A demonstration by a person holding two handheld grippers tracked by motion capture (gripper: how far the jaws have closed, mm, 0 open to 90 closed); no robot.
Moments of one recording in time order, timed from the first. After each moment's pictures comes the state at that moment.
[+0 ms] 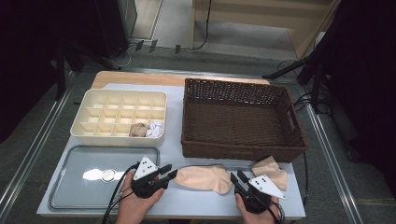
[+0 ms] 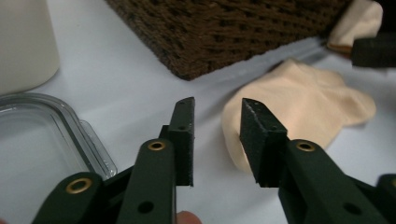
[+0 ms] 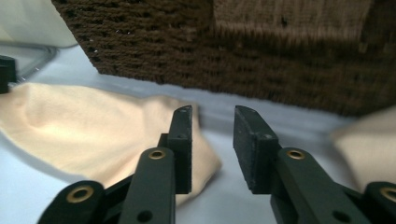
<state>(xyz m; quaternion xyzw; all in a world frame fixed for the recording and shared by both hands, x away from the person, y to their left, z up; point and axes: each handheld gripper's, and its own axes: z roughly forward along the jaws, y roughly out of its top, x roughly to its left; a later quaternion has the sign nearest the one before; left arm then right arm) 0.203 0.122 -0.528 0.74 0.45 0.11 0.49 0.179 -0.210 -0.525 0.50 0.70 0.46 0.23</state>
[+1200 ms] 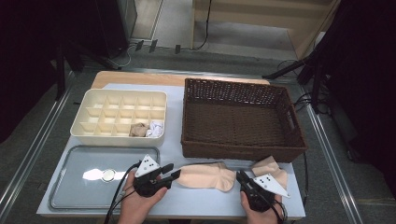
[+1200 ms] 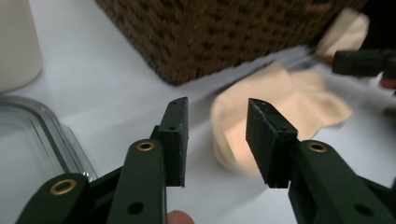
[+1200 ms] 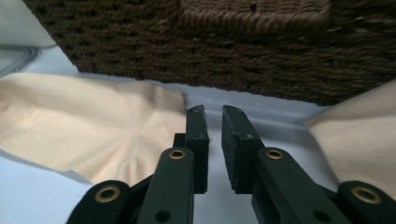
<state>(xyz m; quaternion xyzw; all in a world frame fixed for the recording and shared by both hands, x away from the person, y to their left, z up) 0.202 0.119 -0.522 0.73 0.45 0.09 0.51 0.185 -0.223 -0.529 0.52 0.69 0.46 0.23</state>
